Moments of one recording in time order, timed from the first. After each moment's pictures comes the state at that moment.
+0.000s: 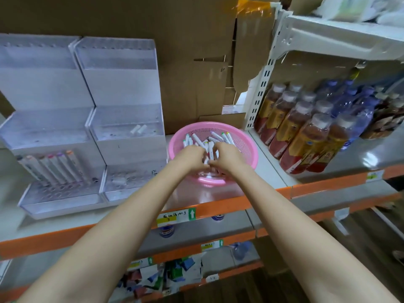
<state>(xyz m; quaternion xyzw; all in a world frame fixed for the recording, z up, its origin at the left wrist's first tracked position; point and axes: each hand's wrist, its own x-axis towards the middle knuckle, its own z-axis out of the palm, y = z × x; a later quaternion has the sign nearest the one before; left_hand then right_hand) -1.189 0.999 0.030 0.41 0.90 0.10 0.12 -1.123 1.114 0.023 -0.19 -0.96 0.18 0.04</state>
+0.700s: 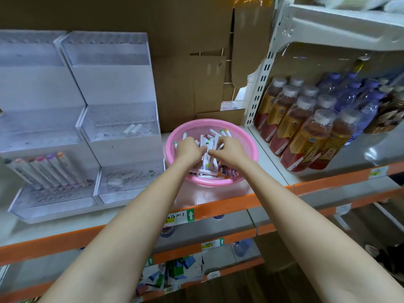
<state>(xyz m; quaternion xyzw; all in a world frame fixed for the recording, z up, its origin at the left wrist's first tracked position) -1.204 1.021 0.014 0.17 0.91 0.36 0.15 -1.121 1.124 0.031 -0.20 -0.92 0.32 0.08</state>
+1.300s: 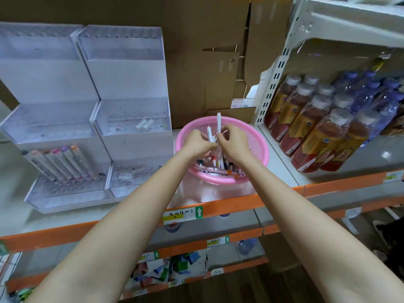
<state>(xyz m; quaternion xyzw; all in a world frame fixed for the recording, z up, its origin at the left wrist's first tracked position) -1.202 1.006 0.029 0.15 0.81 0.51 0.23 -1.147 1.116 0.023 -0.21 -0.90 0.35 0.18</state>
